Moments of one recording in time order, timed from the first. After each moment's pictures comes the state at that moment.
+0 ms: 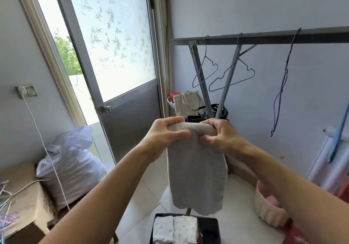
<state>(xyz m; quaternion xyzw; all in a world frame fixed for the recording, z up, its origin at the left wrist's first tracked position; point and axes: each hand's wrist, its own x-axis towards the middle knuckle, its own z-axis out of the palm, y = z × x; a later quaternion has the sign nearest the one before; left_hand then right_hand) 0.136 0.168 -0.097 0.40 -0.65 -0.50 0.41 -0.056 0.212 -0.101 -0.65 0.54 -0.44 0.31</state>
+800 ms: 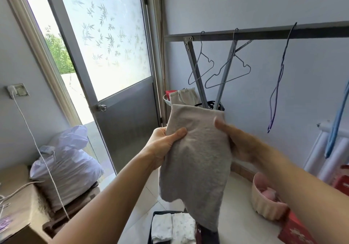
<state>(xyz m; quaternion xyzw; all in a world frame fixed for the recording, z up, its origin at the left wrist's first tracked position) 0.124 0.171 -0.121 0.40 -0.52 -0.62 0.43 -0.083 0.222 -0.105 -0.43 0.39 -0.48 0.66</state>
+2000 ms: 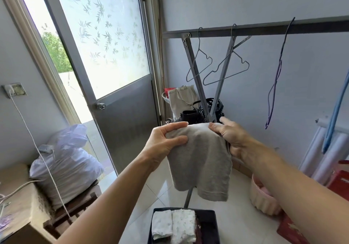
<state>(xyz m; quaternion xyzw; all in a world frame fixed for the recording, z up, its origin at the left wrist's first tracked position) 0.129 0.173 -0.130 0.34 -0.62 -0.56 0.43 -0.076 0.198 -0.120 -0.32 0.55 -0.57 0.52</state>
